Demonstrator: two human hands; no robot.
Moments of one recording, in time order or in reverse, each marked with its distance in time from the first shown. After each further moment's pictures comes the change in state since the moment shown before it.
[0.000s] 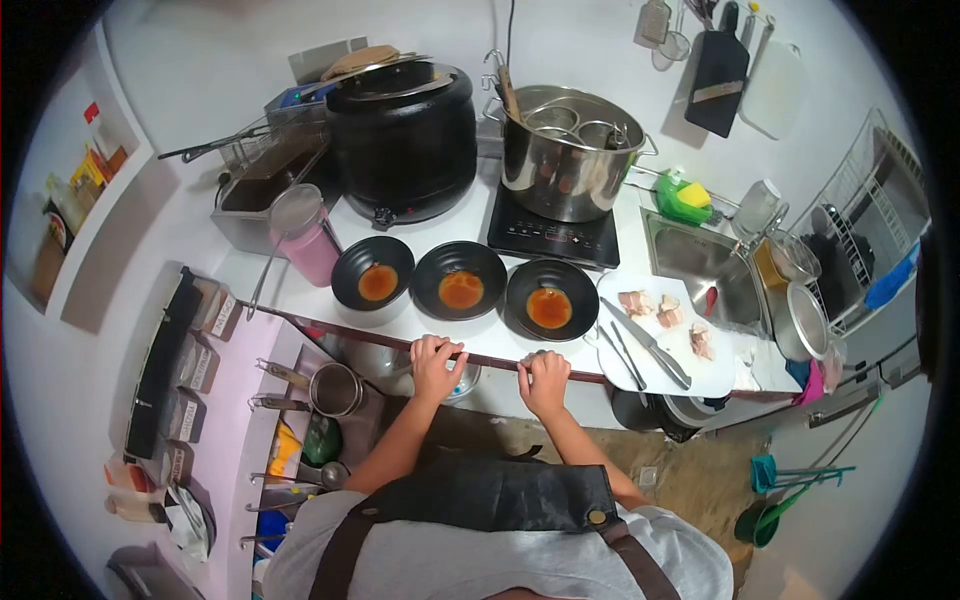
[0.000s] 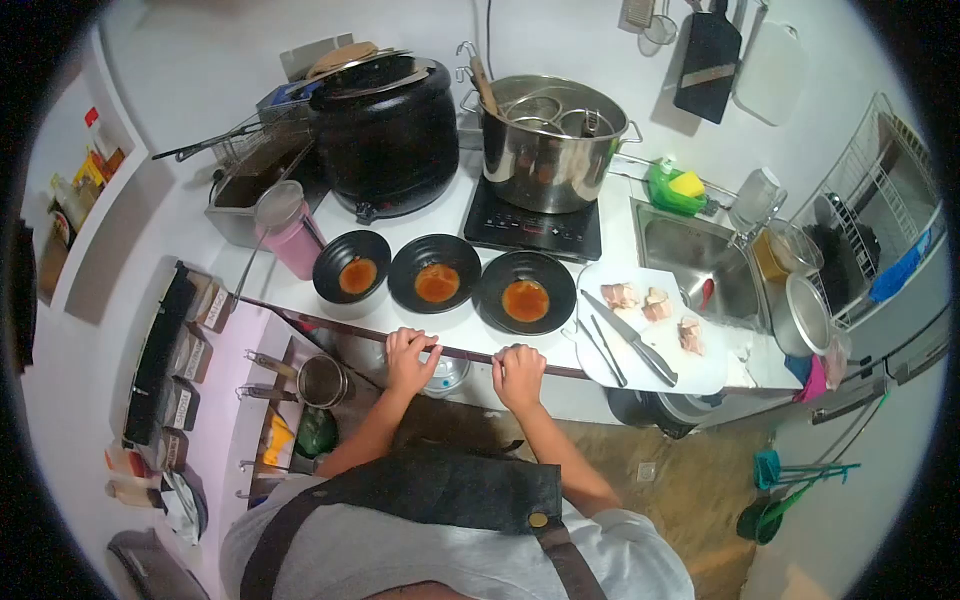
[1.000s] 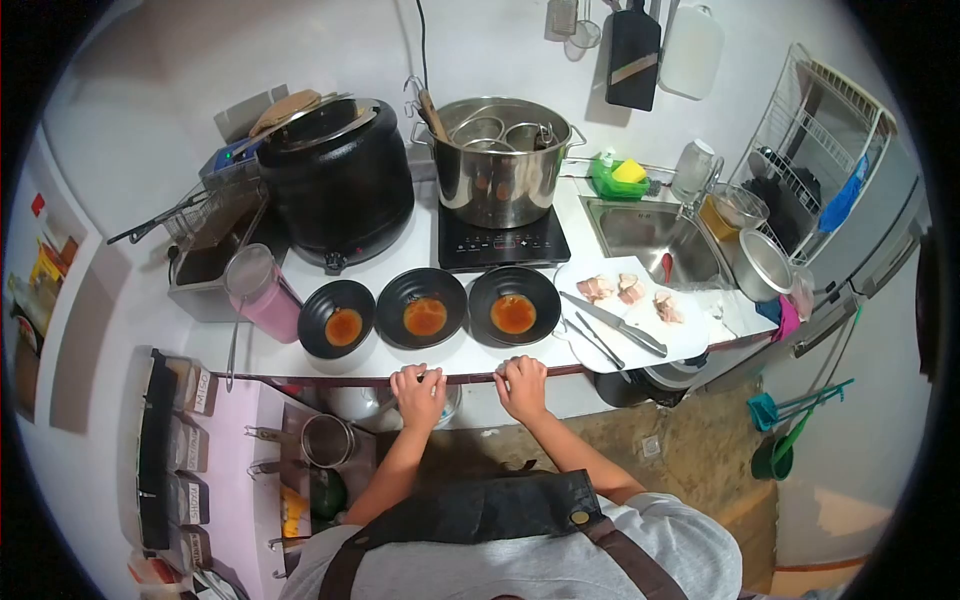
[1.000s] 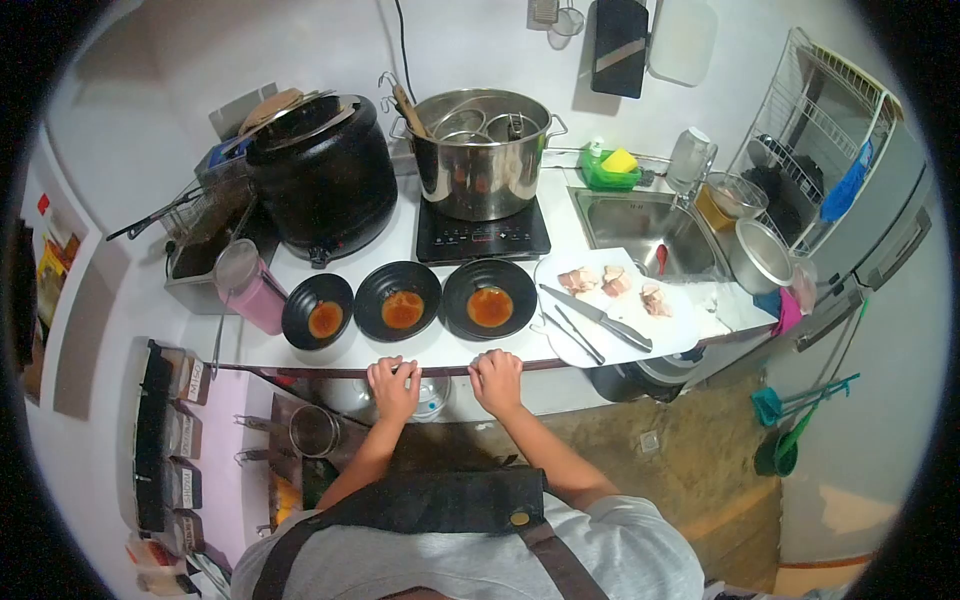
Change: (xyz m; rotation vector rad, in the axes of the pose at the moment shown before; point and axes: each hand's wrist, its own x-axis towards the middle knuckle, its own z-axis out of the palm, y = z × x) left_hand -0.004 -0.007 0.003 0.078 -0.105 0.054; right_hand -0.001 -0.018 0.000 -0.062 0.032 0.109
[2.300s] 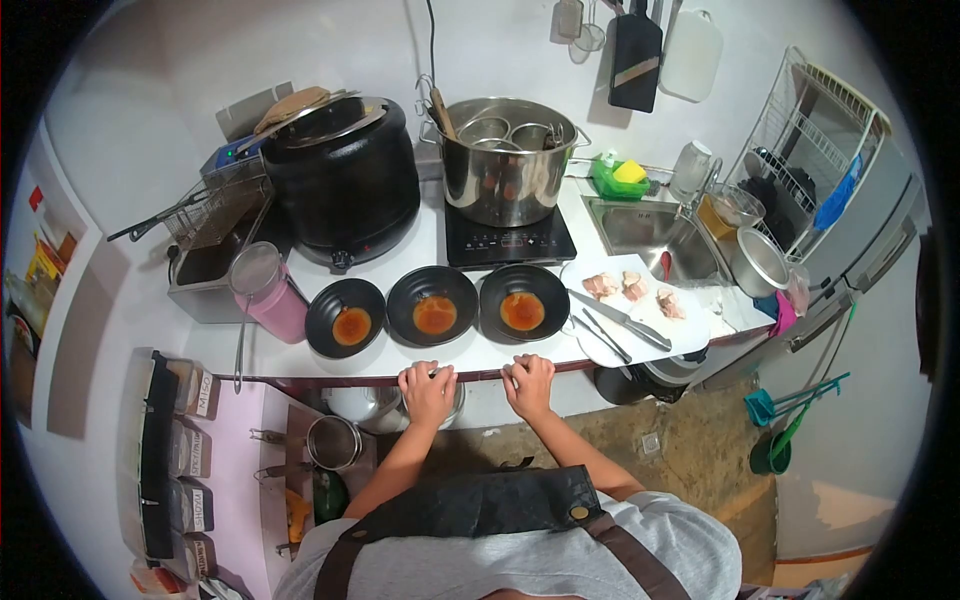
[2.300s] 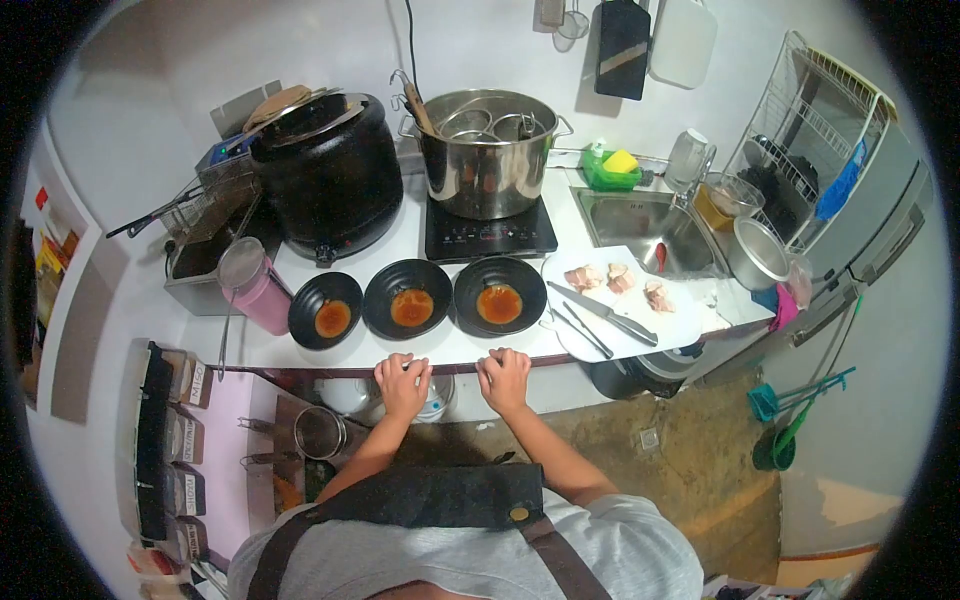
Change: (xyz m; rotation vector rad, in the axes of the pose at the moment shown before) left_hand 0.006 -0.004 -0.011 -0.013 -0.049 0.040; right_hand -0.005 -0.008 0.011 -0.057 0.086 0.014
